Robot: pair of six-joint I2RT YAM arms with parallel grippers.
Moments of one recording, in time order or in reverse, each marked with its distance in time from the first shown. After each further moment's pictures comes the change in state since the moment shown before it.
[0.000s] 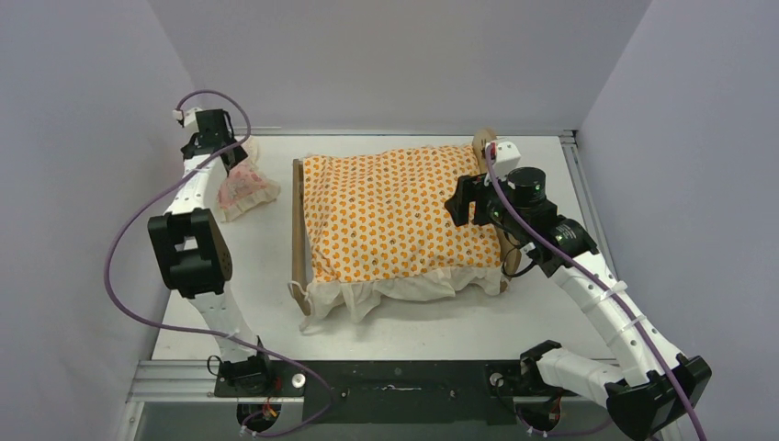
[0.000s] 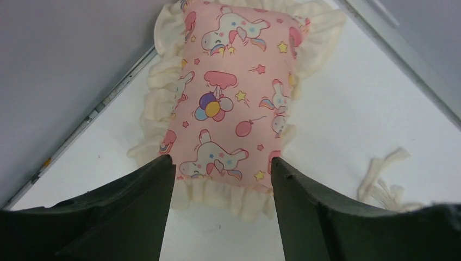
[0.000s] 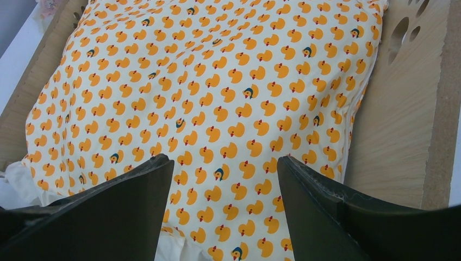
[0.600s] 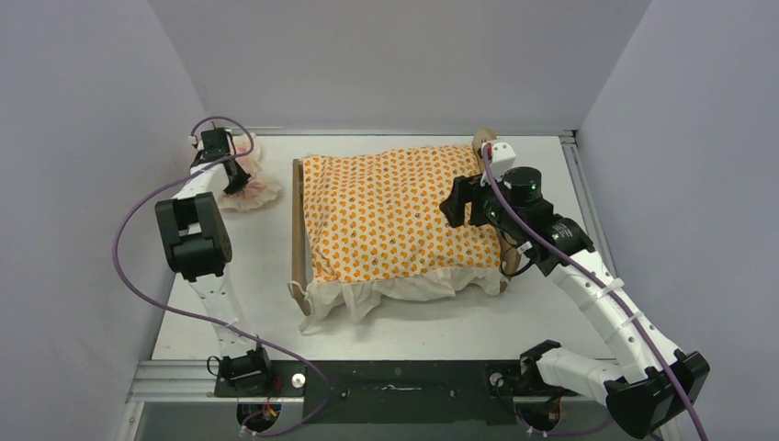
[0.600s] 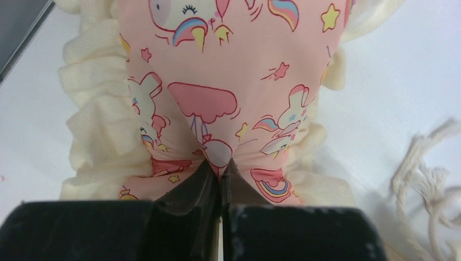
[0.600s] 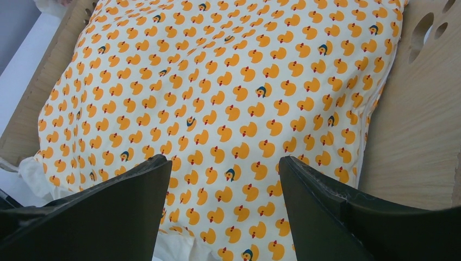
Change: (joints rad) left arm 0.066 0.261 0.014 0.062 0.217 -0.023; right arm 0.012 0.008 -0.001 0.000 -0.015 0.016
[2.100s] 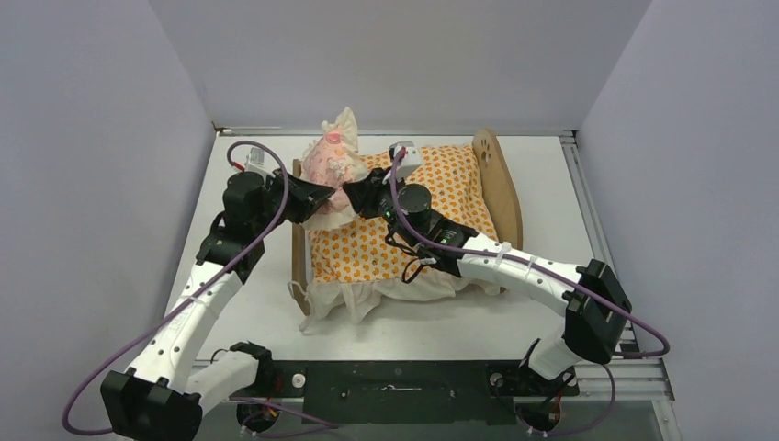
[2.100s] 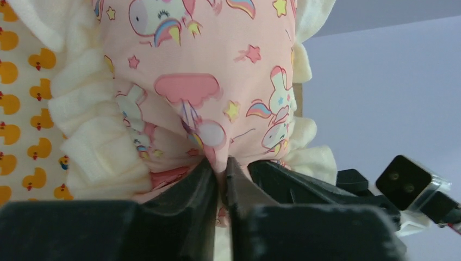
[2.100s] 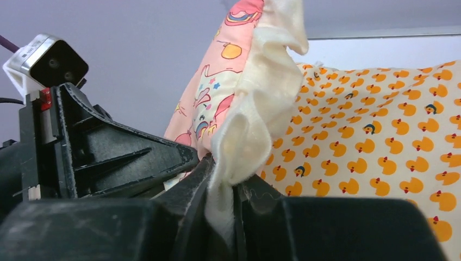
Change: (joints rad) left arm -0.497 -1.128 -0.701 0.159 0.391 -0.681; right arm 0.484 0.456 0.086 0.771 0.361 0.361
